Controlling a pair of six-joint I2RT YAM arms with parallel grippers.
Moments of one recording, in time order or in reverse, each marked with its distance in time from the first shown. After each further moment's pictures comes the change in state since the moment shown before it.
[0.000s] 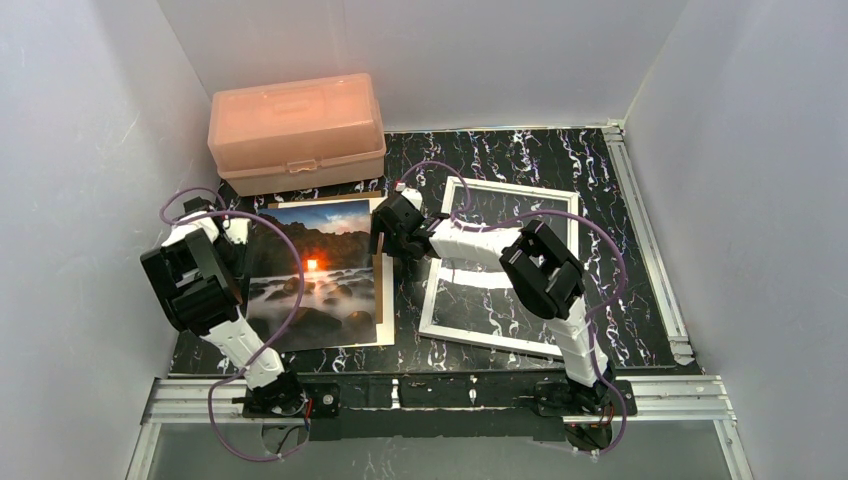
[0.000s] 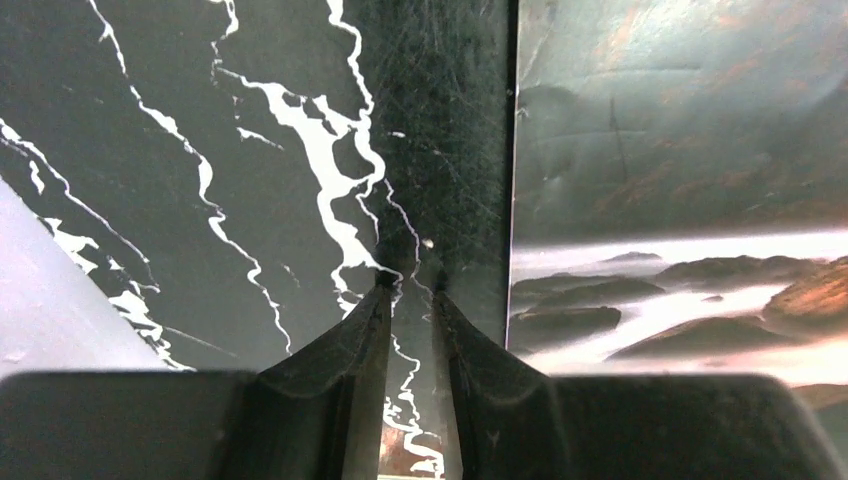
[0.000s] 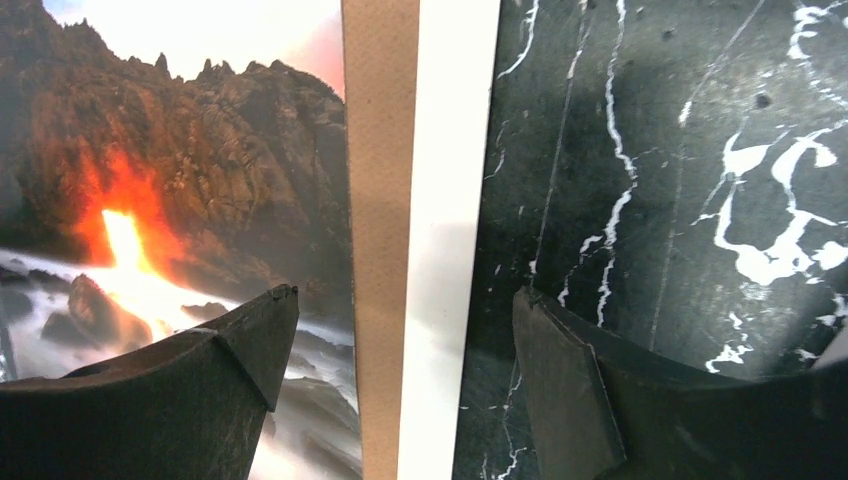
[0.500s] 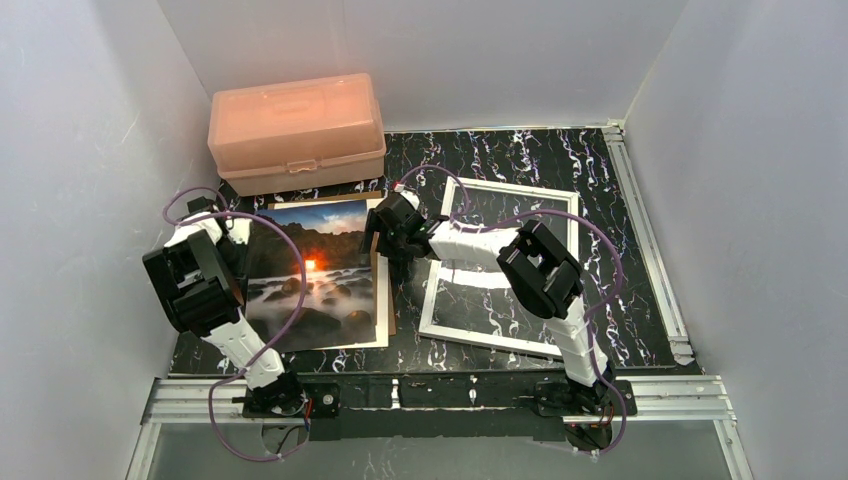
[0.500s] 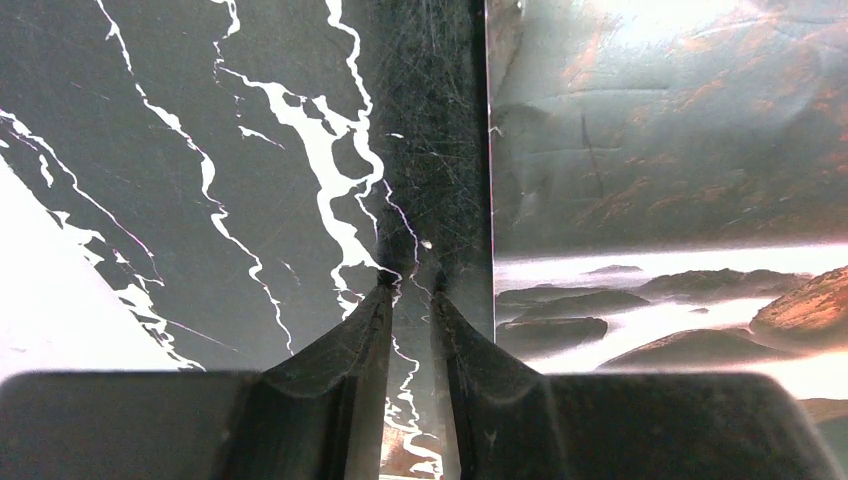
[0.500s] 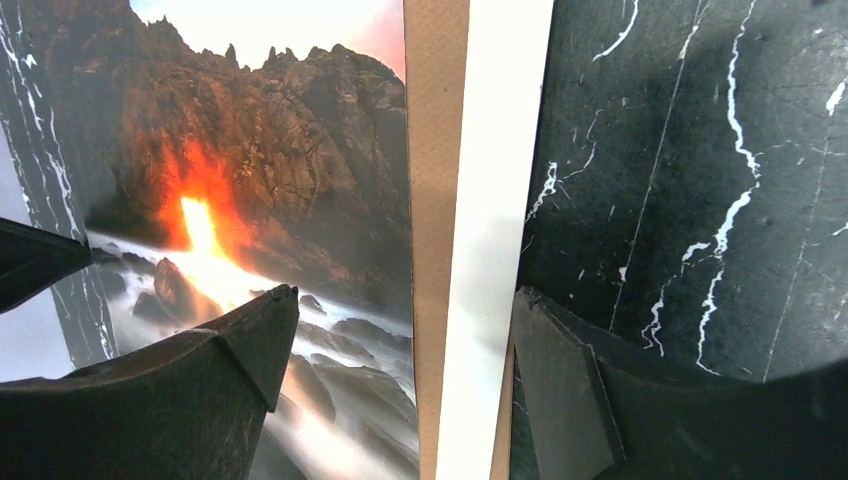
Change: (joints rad) left arm -0.021 0.005 -0.027 0.031 -0.034 -0.019; right arm 0.000 0.013 -0.010 0.087 -0.097 0.085
